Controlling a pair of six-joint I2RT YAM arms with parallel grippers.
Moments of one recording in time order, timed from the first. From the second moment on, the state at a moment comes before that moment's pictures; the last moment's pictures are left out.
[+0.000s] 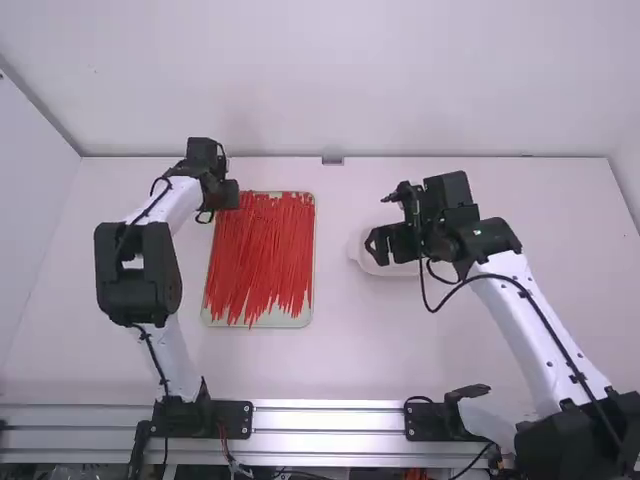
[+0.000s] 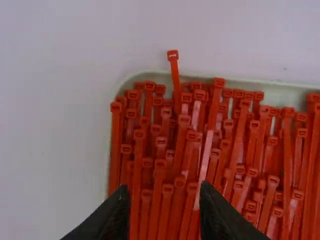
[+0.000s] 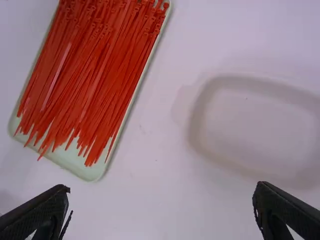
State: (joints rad) left arm 0.06 2.01 1.48 -0.53 0.02 -0.06; right arm 0.28 1.31 1.17 -0.85 -0.33 0.02
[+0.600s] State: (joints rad) left arm 0.06 2.02 1.37 -0.37 0.02 -0.06; right arm 0.28 1.31 1.17 -0.85 -0.33 0.02
